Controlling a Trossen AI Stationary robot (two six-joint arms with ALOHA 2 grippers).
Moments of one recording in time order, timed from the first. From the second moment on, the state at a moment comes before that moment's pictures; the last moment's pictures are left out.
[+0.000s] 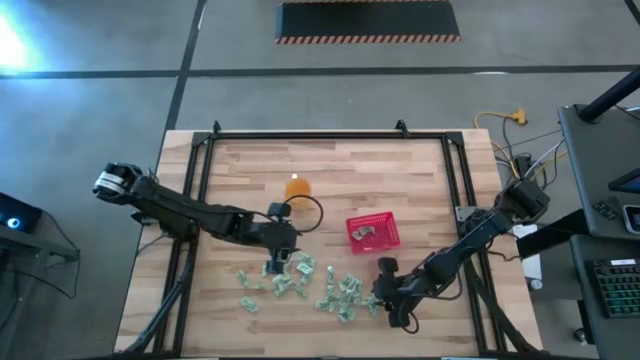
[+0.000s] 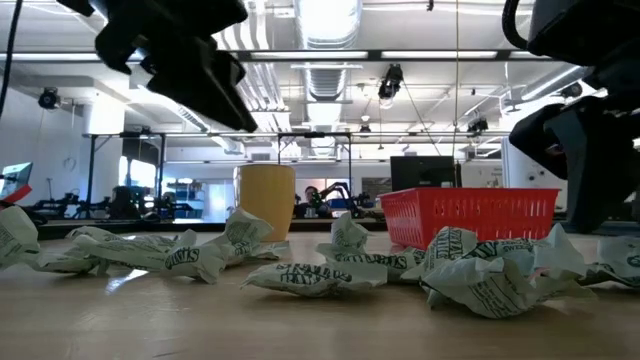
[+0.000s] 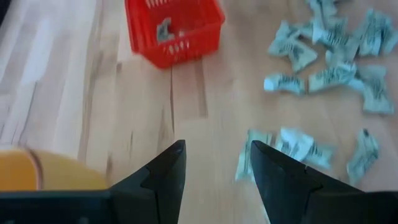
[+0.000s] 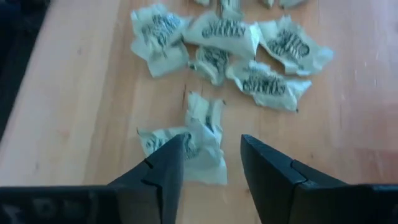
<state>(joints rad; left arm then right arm) -0.27 1.36 0.85 -0.26 -0.27 -0.02 0.68 1.67 0.77 -0.04 0.24 0.57</state>
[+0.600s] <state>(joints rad) -0.27 1.37 0.84 -0.24 -0.27 -0.02 0.68 1.73 0.78 -0.03 0.23 0.59</state>
